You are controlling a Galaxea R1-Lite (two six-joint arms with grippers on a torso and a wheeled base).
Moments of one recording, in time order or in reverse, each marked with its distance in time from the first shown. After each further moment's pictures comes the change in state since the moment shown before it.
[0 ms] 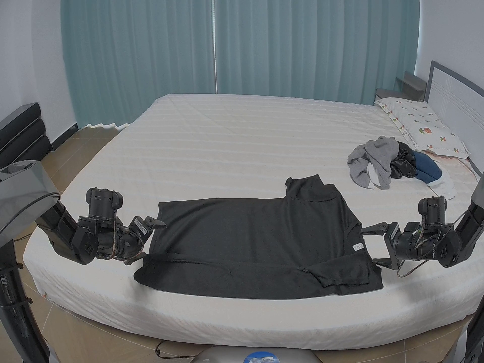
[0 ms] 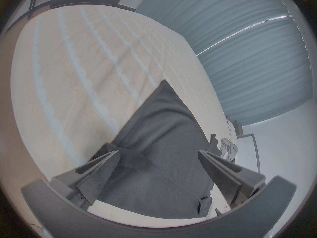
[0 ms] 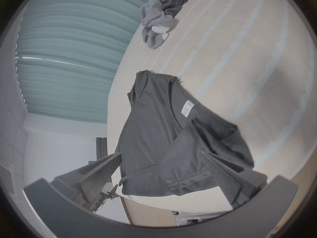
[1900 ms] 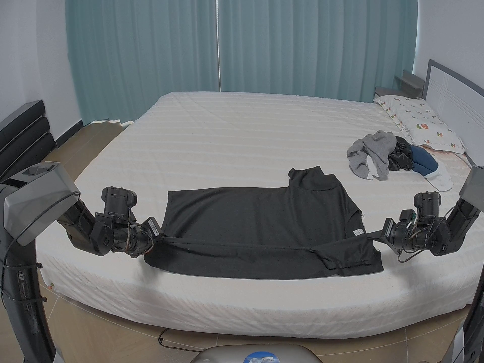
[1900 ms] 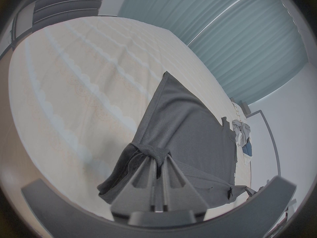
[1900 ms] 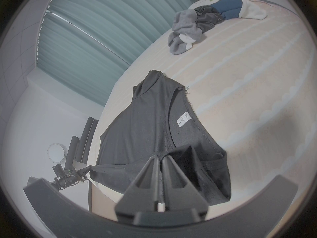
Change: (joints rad) left arm -0.002 0.171 -0.203 0.072 0.030 0.216; right arm -0.063 0.174 -0.194 0.004 0.006 -0.394
